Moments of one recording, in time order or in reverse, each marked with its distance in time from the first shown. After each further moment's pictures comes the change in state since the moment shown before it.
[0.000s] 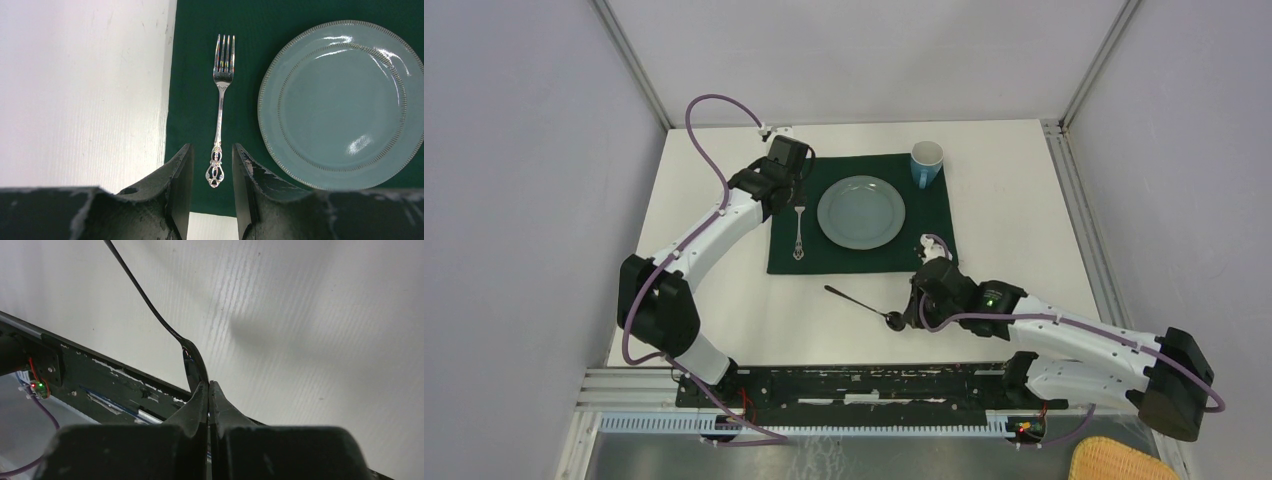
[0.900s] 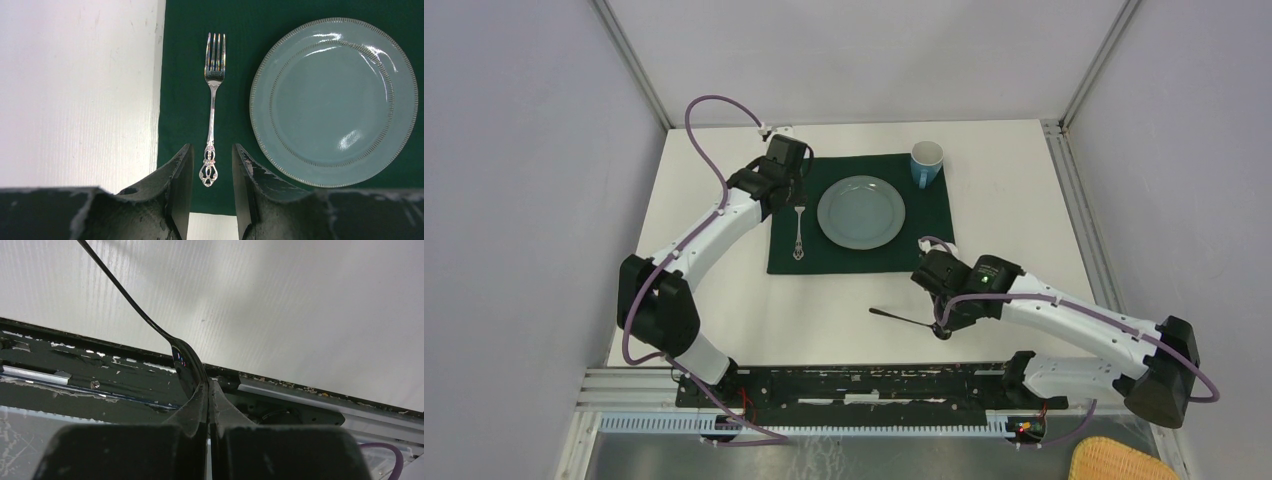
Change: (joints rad) left arm 0.010 0.000 0.000 0.009 0.043 0.000; right arm -0.004 0.088 0.306 -0.670 0.133 -0.220
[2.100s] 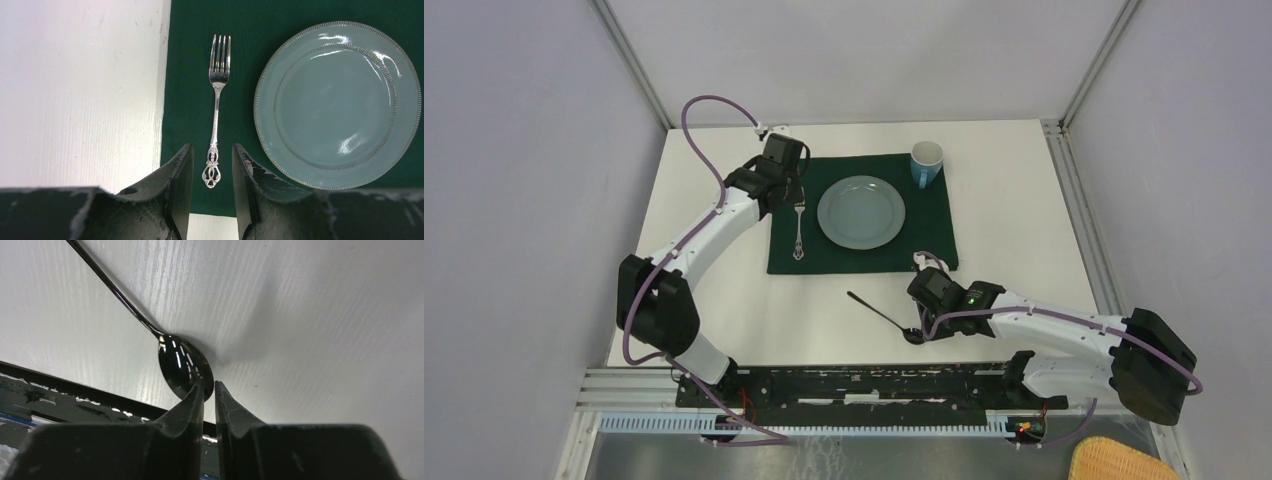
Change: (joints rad) left arm 0.019 0.000 0.000 0.000 0.011 0.000; right arm -0.011 0.034 -0.338 0.536 -0.087 0.074
